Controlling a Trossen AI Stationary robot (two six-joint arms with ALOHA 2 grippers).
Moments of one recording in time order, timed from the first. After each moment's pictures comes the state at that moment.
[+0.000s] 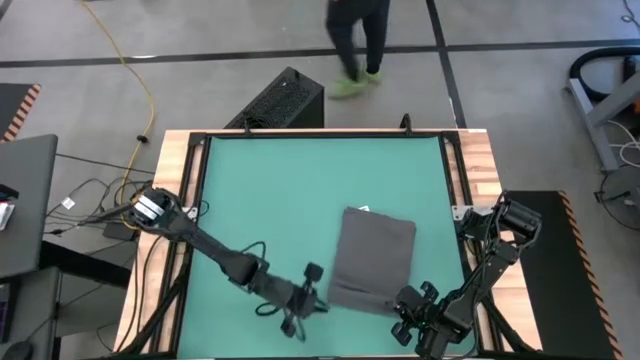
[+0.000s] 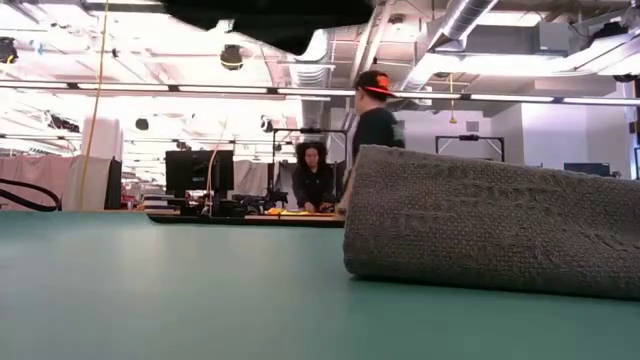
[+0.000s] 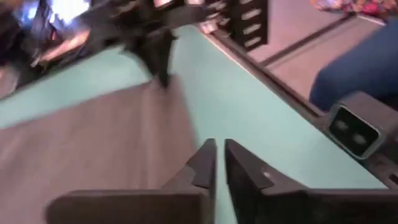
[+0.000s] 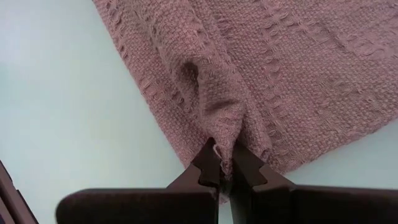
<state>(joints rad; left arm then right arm) -0.52 1.84 1.05 0.38 -0.20 0.19 1.01 1.82 1.06 -0.66 0.49 1.74</state>
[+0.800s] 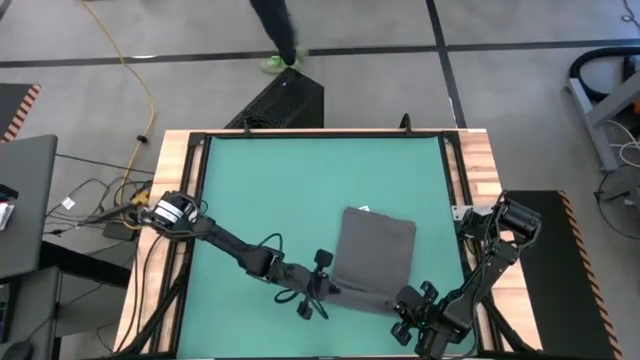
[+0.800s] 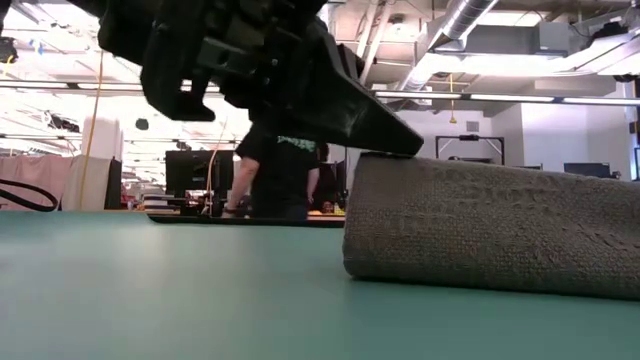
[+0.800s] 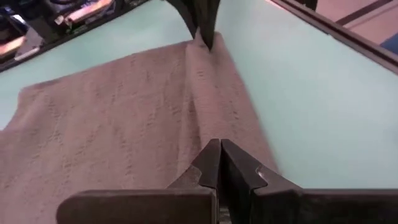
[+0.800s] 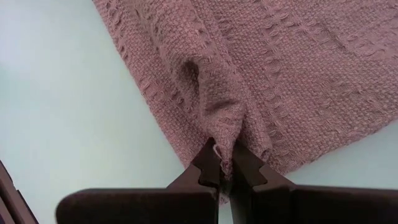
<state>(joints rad) -0.41 1.97 1.05 0.47 -0.20 0.21 1.01 1.82 1.06 -0.66 0.49 1.74</state>
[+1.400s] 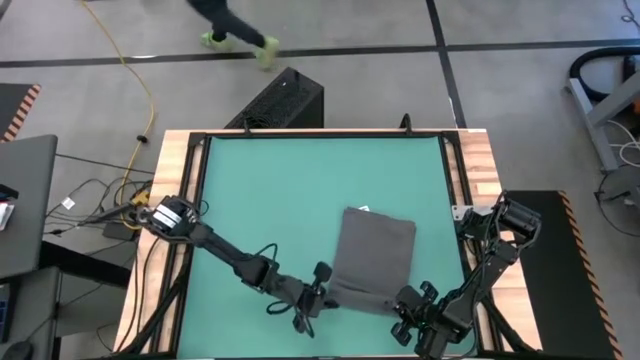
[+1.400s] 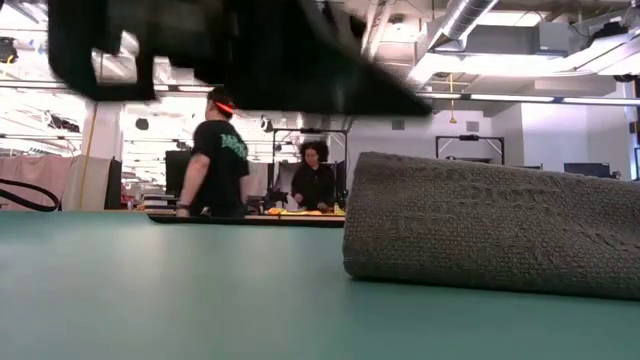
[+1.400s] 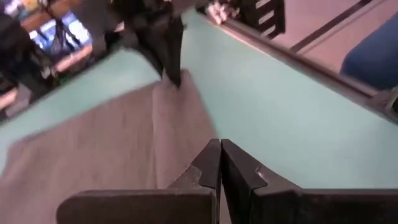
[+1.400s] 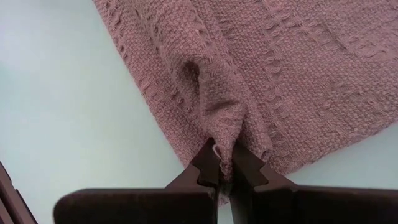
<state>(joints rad) -0.48 1.98 1.05 0.56 -0.21 0.32 1.00 1.82 1.06 -0.66 0.49 1.73</state>
